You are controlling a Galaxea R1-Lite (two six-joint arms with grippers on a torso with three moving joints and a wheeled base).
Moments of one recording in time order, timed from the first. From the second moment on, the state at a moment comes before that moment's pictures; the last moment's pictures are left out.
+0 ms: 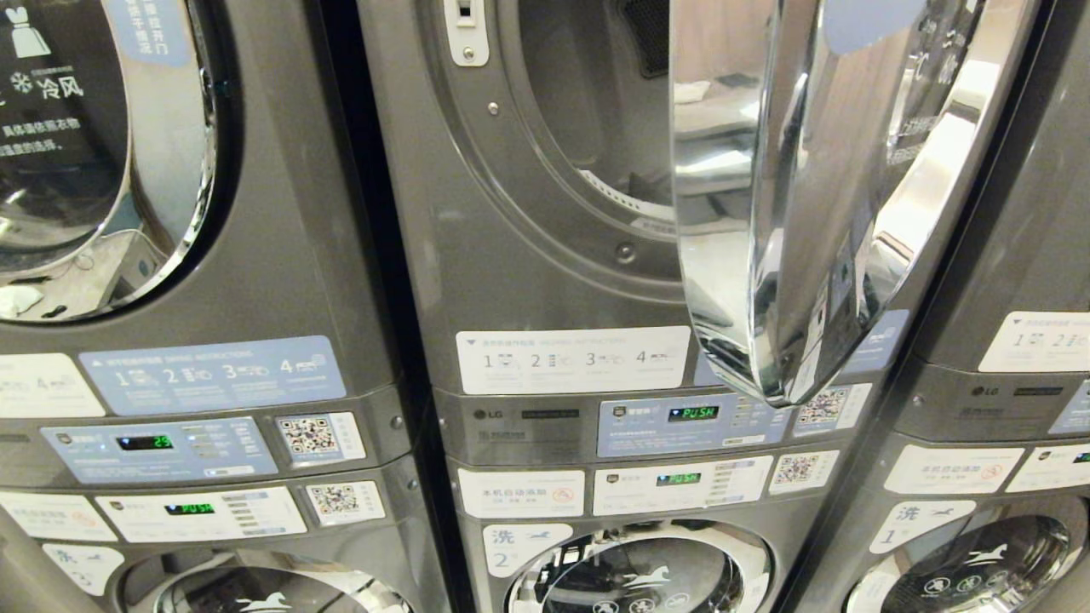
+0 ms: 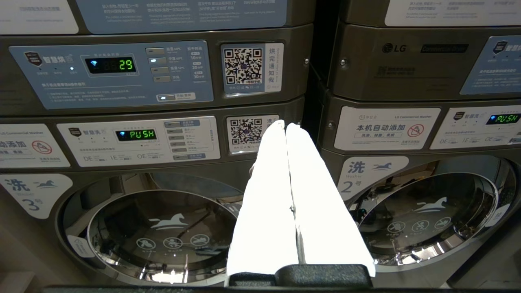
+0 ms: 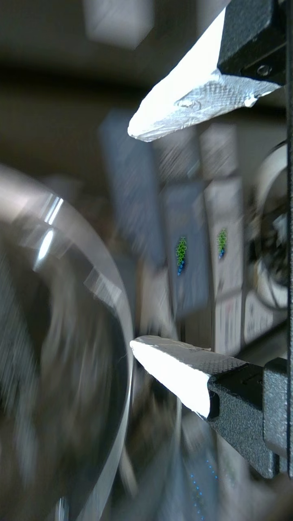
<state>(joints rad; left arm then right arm) 0.00 0.00 0.00 0.00 0.00 0.02 0.30 0.59 -0.73 0.05 -0.09 0.22</state>
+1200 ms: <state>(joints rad) 0.00 0.00 0.00 0.00 0.00 0.02 -0.01 0.13 0.00 0.00 0.07 -0.17</state>
